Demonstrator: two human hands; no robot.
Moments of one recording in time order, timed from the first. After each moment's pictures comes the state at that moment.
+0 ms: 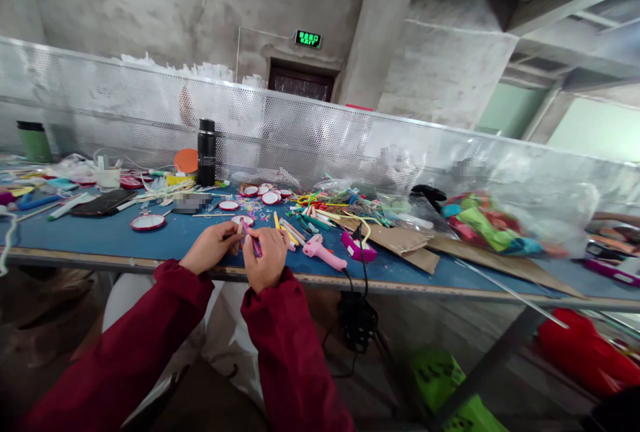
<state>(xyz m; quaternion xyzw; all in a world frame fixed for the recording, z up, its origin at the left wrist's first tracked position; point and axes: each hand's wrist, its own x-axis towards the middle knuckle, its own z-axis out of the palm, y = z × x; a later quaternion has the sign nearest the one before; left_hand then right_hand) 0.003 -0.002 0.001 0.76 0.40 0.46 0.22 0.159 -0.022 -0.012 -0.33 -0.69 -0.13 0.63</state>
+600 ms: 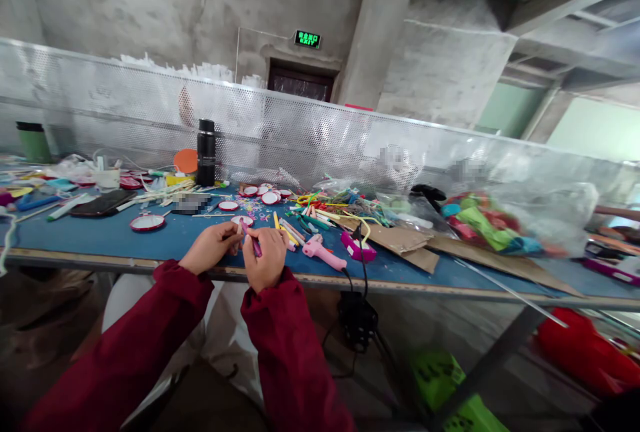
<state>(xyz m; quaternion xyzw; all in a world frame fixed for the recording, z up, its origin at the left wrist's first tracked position) 0.003 -0.002 0.000 0.76 0.41 0.46 0.21 0.159 -0.023 -0.012 -0.33 -0.69 -0.12 0.63</state>
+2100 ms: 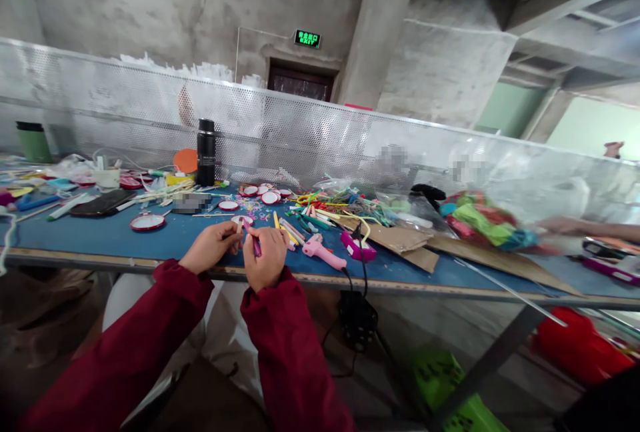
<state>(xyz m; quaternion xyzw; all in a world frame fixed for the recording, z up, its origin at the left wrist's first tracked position) 0.003 -0.002 0.001 0.76 0.40 0.47 0.22 0.159 -0.023 -0.012 -0.33 -0.68 -0.14 0.63</state>
